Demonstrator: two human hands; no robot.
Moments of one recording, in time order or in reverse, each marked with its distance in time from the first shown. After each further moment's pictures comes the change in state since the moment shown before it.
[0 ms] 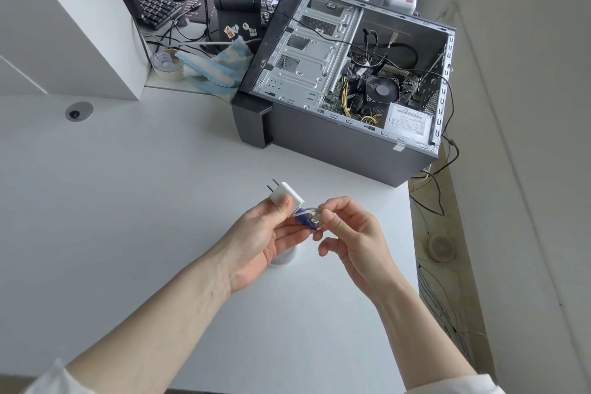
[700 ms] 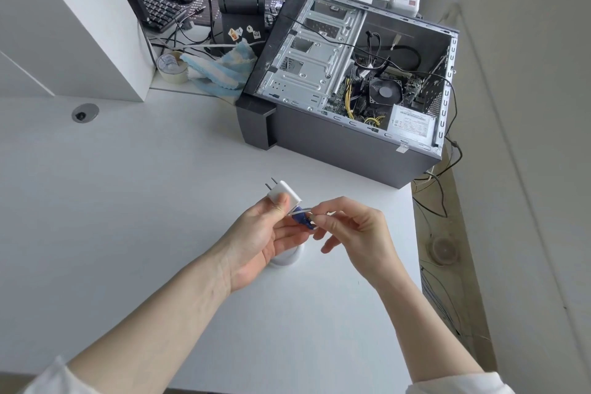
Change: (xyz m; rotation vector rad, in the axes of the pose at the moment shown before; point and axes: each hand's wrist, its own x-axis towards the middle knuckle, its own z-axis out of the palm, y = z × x) left_hand -0.006 0.006 -0.002 0.045 0.052 -0.007; right_hand 0.007 -0.003 0.000 -0.385 0.015 -0.183
